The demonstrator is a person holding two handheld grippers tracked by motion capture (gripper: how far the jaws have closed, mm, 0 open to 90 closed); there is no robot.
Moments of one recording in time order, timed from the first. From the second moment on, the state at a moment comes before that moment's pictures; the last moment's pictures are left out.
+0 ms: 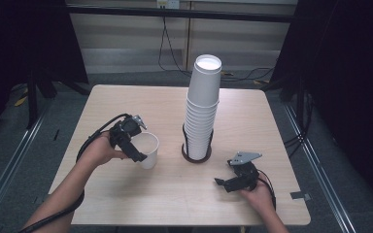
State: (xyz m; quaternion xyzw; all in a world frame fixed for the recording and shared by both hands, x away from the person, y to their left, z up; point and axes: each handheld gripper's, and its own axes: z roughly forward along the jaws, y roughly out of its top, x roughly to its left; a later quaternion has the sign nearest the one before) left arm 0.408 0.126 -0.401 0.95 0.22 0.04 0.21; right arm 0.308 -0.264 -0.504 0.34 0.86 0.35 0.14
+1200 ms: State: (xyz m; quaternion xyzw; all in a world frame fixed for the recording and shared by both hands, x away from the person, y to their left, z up) left arm 0.388 0.166 -0.419 0.92 0.26 0.03 0.29; right arm 0.307 -0.264 -0.504 0.34 0.86 0.35 0.14
